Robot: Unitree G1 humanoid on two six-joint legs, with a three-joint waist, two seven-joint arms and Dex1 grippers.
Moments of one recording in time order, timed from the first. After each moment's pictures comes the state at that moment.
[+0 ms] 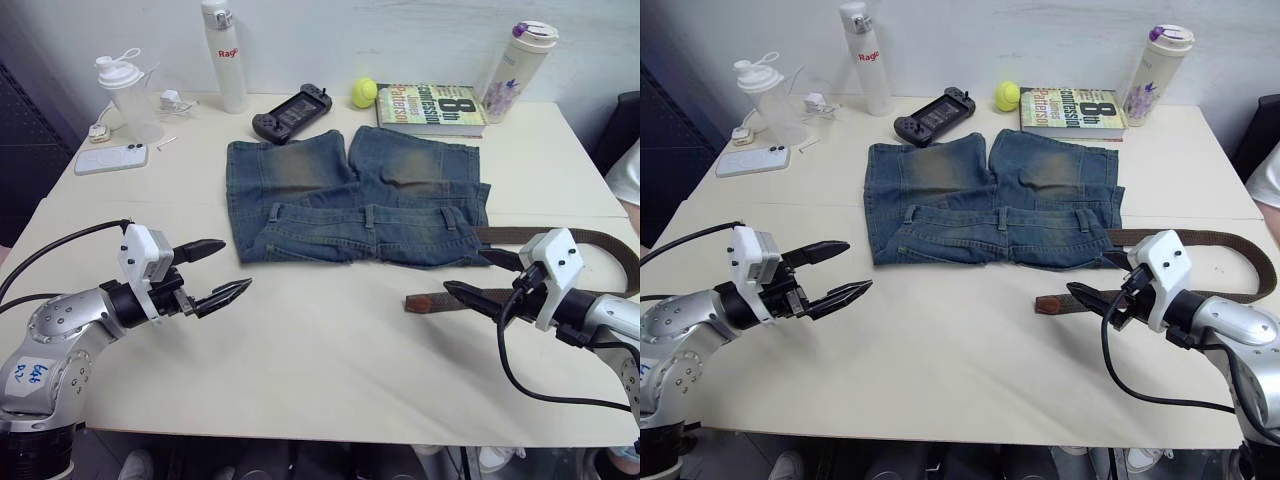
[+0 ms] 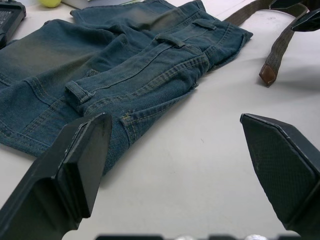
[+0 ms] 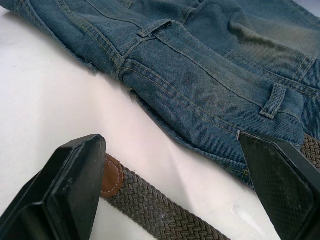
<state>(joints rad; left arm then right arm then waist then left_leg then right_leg) -0.09 0.72 0.30 -0.37 -0.60 0.49 -0.80 -0.03 -0.83 -0.32 -0.42 0.55 0.61 0.73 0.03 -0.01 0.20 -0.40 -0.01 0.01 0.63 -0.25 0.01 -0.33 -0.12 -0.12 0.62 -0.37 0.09</state>
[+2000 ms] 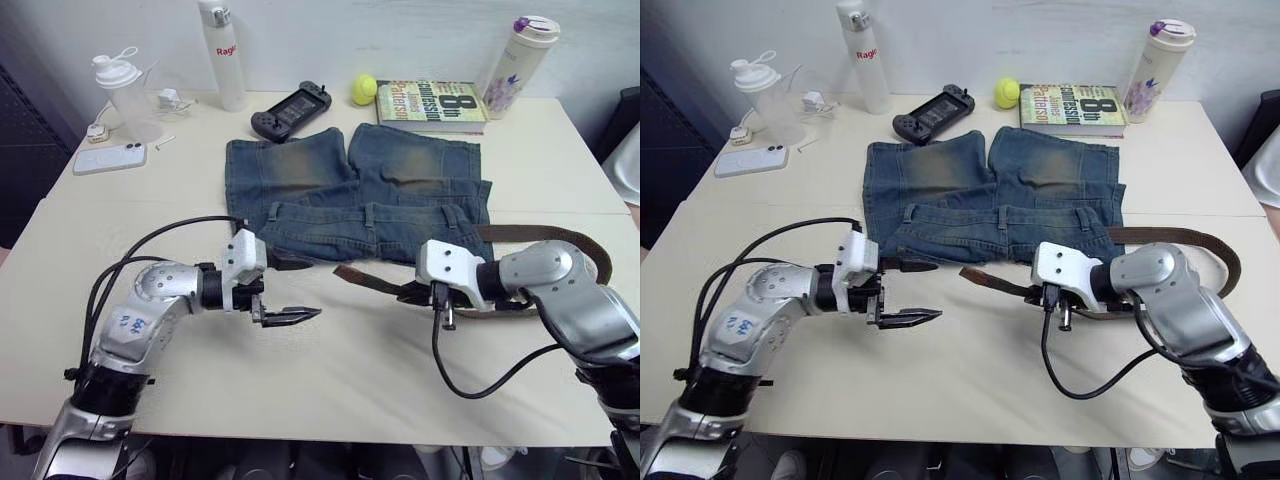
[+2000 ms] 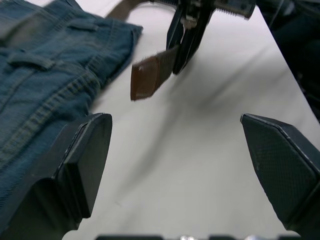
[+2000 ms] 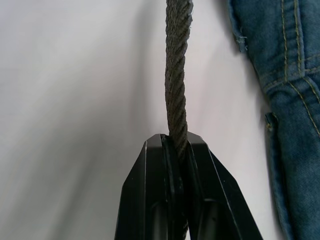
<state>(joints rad) -0.43 0.63 -0.13 -0.13 -0.45 0.36 -1.06 -0.49 -0.89 0.23 -0.37 0.13 0.66 1.16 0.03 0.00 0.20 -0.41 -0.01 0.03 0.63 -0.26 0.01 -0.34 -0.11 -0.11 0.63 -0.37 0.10</state>
